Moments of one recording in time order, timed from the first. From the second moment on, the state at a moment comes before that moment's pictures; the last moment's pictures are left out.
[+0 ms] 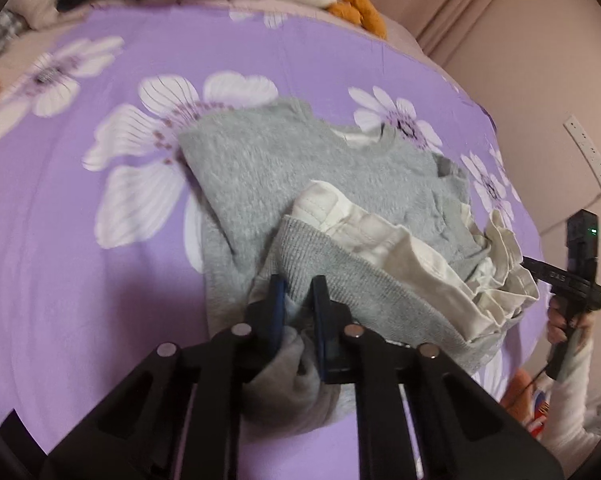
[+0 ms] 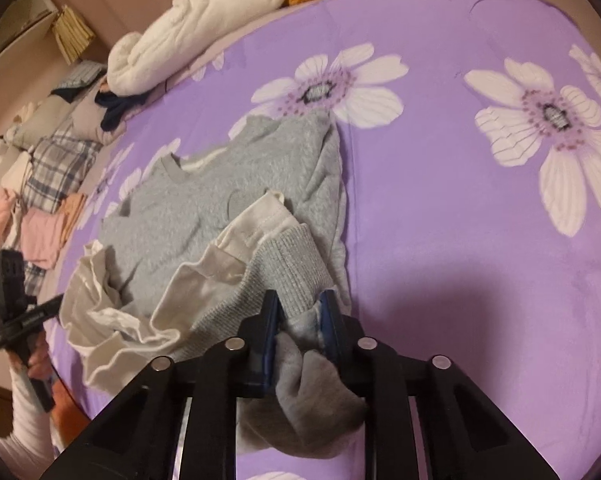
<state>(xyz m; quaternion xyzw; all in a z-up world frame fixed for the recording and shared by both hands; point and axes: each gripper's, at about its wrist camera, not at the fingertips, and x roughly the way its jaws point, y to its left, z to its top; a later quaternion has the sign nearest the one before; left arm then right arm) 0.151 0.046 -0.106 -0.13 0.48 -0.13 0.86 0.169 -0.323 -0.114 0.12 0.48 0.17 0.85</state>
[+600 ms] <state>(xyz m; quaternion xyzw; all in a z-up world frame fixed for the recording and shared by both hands) 0.117 0.085 -0.018 -0.23 0.35 -0.11 0.90 0.155 -0.349 -0.026 0.19 0.35 0.19 0.90</state>
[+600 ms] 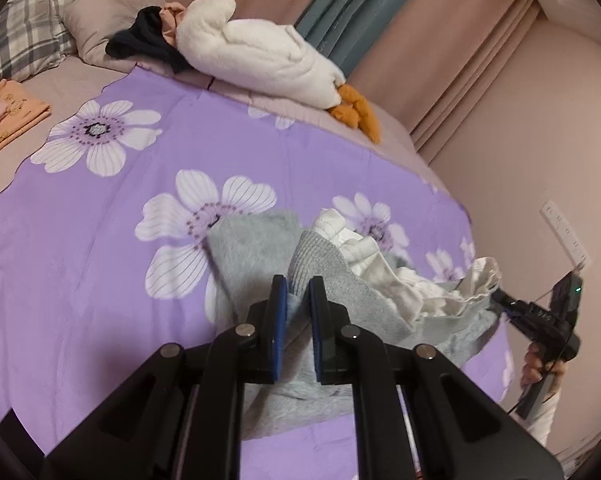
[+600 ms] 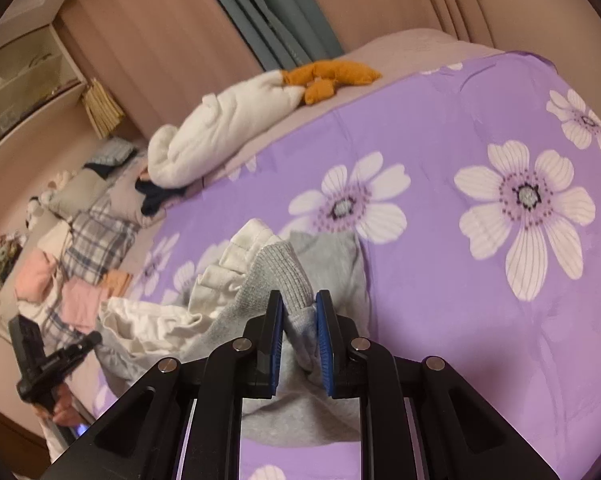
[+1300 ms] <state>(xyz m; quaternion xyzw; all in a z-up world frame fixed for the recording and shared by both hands) 0.239 0.102 -0.035 -0.21 0.37 -0.03 0.91 0.281 -0.315 -0.034 0.17 0.38 0.12 0.90</state>
